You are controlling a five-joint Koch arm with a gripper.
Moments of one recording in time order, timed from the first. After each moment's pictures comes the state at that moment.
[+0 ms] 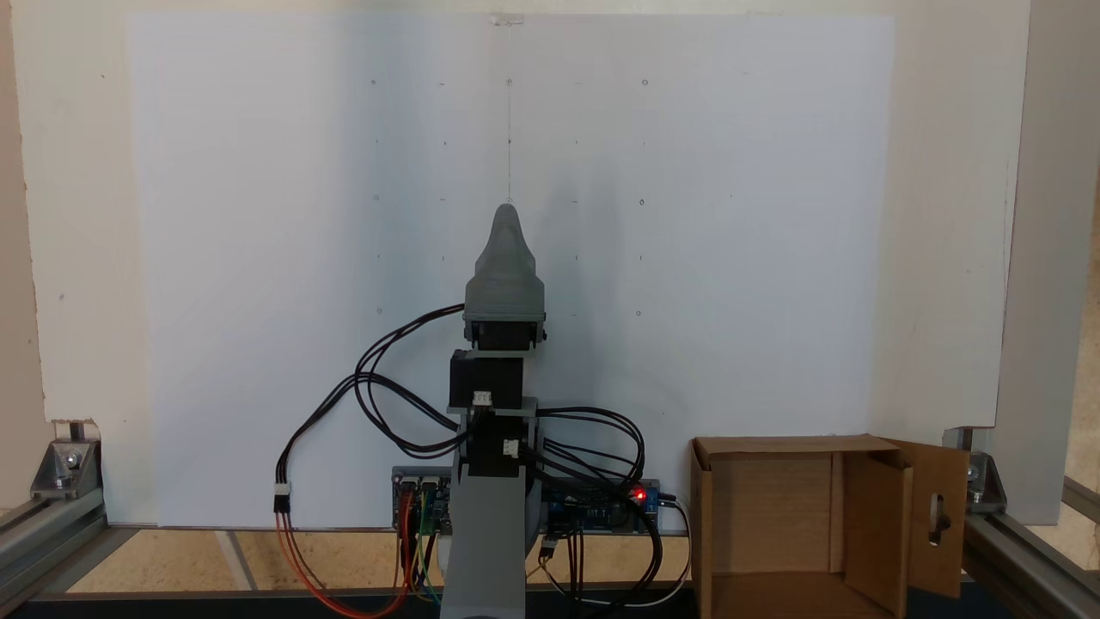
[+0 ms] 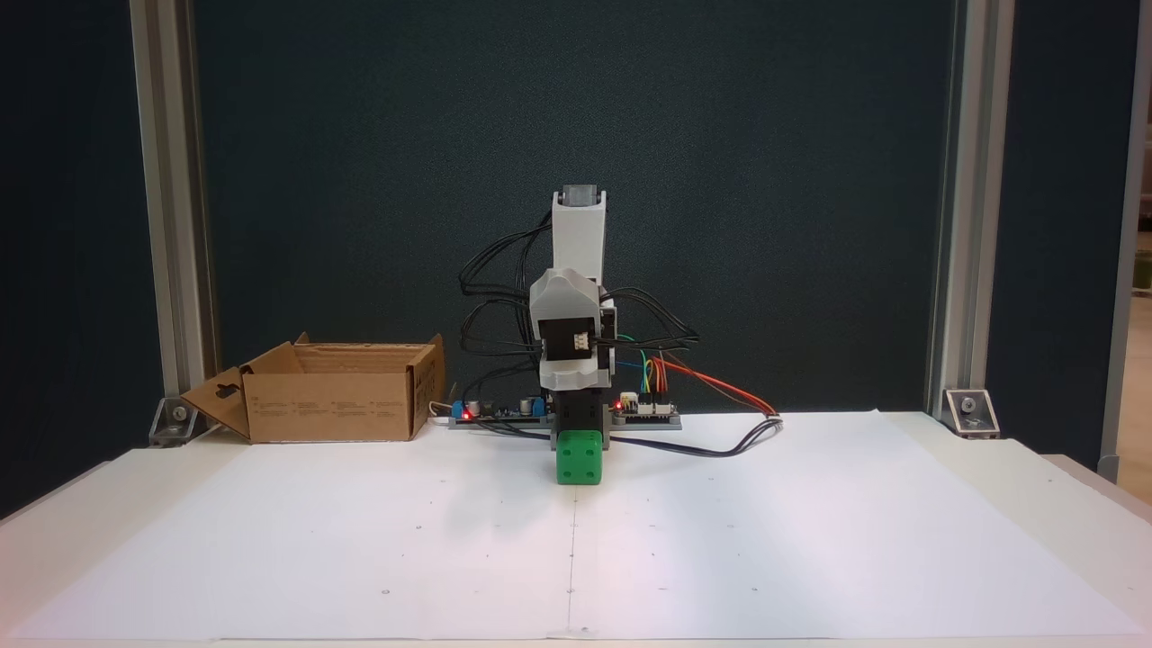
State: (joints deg) arm 0.9 129.4 176.4 -78.0 2.5
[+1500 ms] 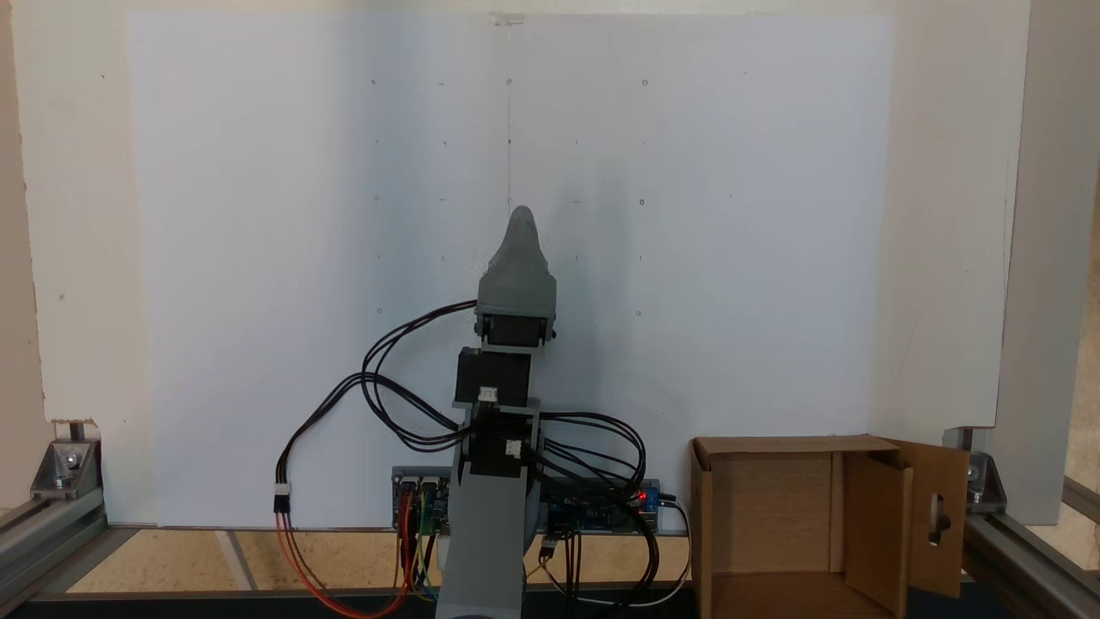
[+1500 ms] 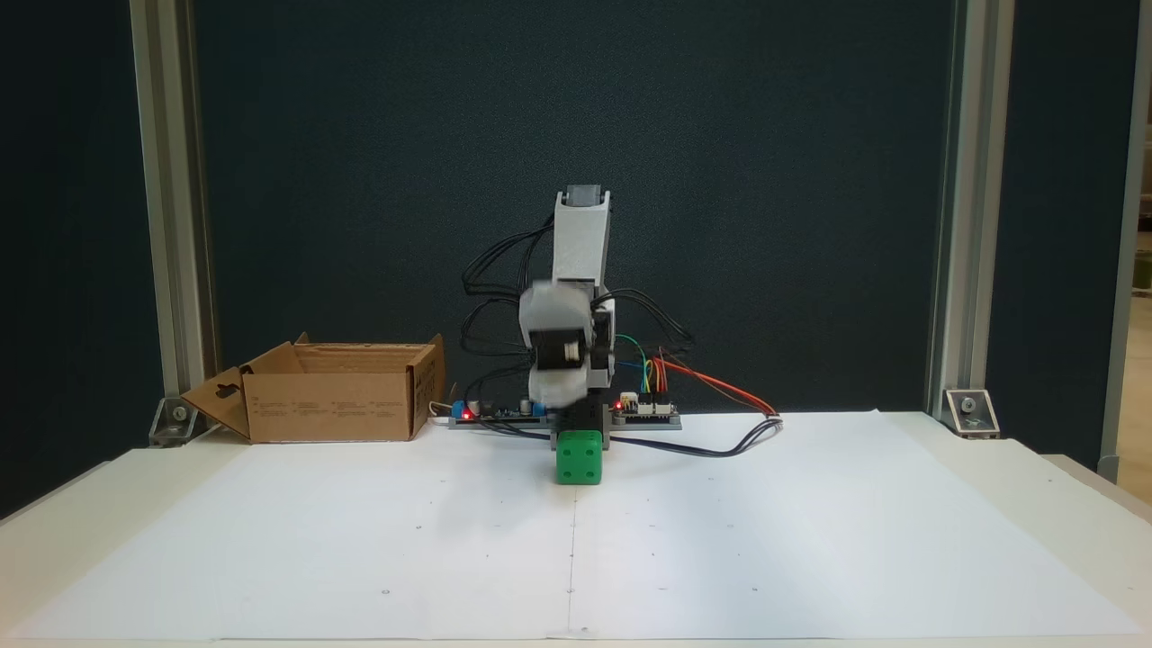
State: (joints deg) arm 3.7 129.4 173.1 -71.3 2.5
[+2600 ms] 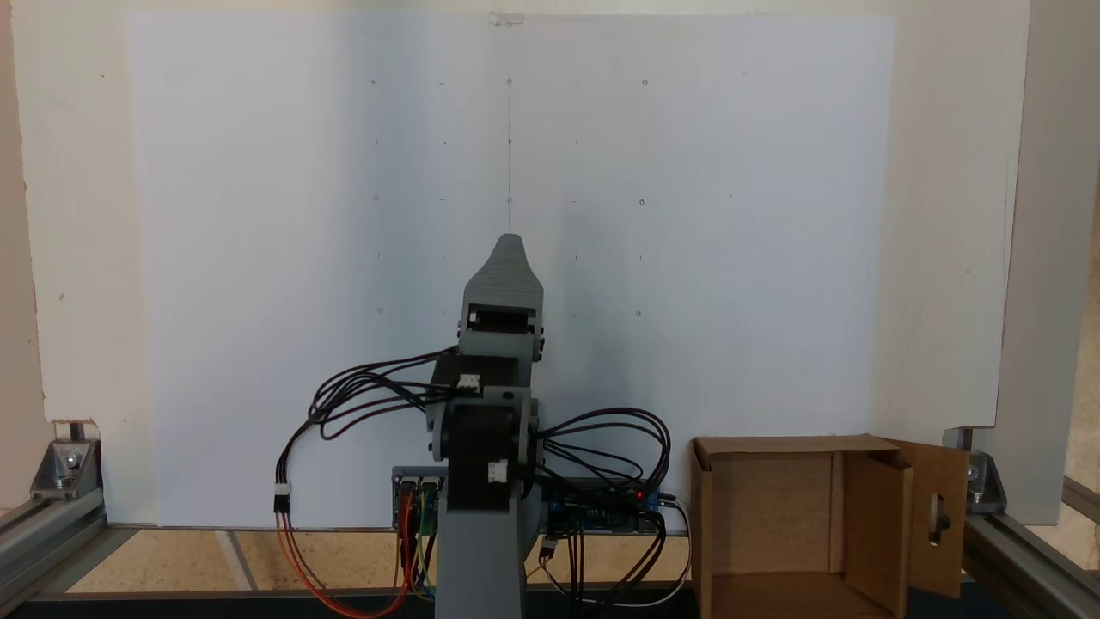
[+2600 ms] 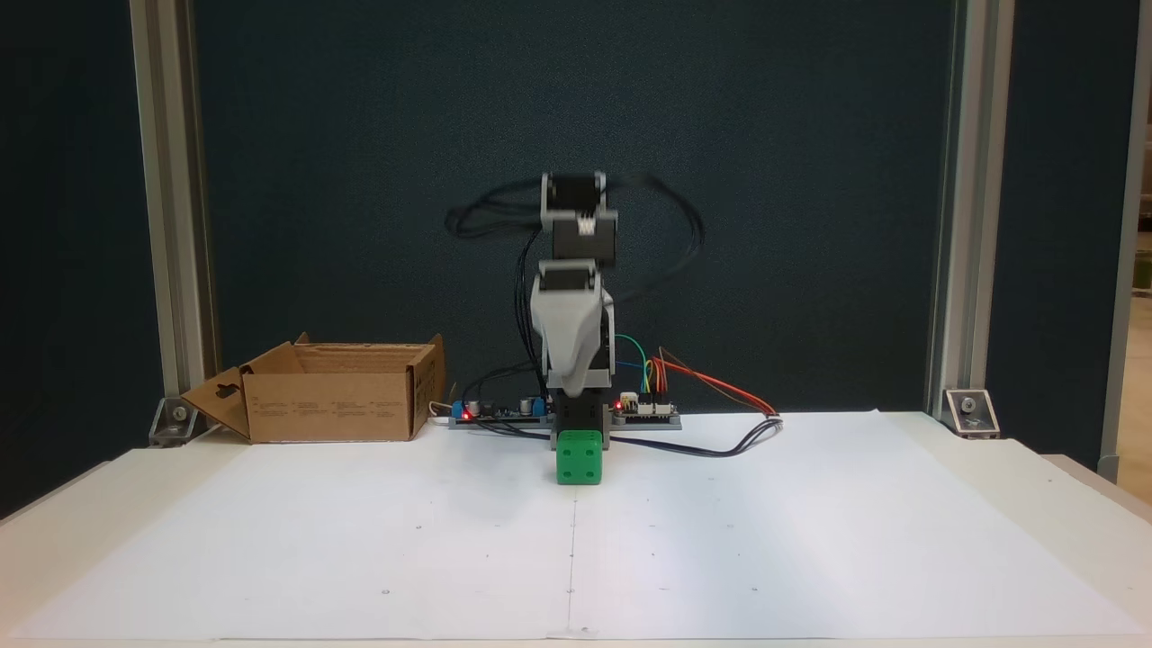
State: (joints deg) arm 0.4 129.4 119.9 47.7 2.5
